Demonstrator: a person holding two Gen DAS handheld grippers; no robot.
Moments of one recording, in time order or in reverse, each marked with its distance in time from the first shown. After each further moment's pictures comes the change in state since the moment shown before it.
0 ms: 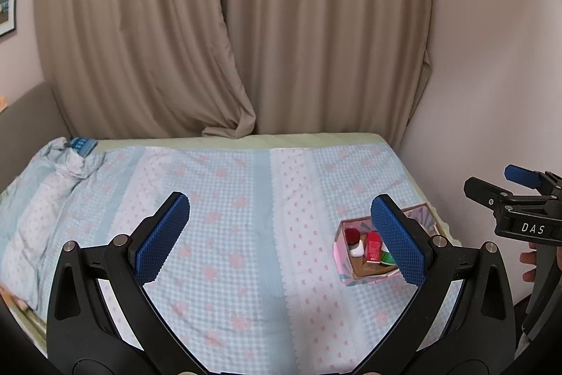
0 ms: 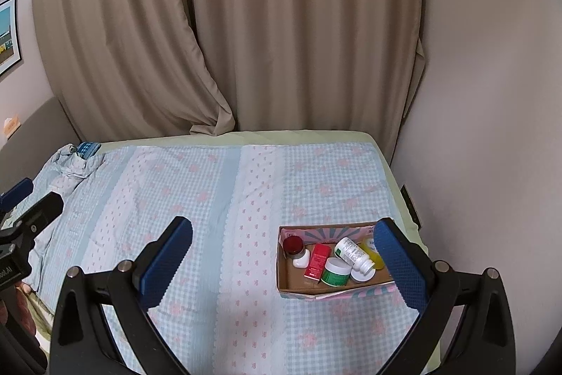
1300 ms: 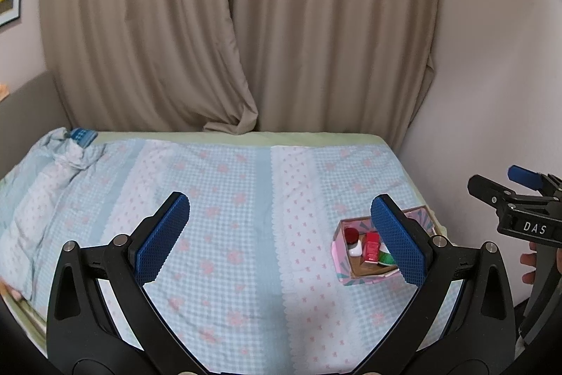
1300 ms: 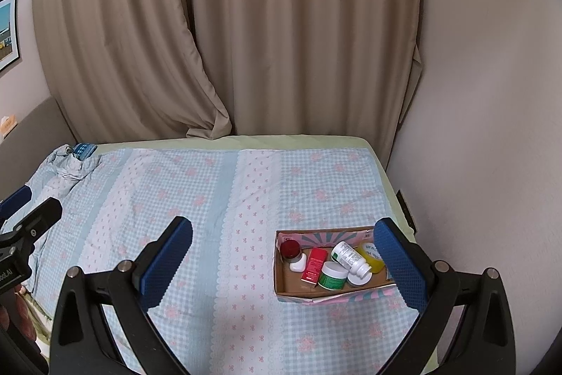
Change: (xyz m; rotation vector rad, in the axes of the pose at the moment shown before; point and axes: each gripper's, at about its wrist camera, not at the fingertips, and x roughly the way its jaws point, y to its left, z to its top) left arm 0.006 0.006 -0.006 -0.031 0.010 -0.003; right arm -0.002 0.007 0.003 -0.011 -0.019 -0.018
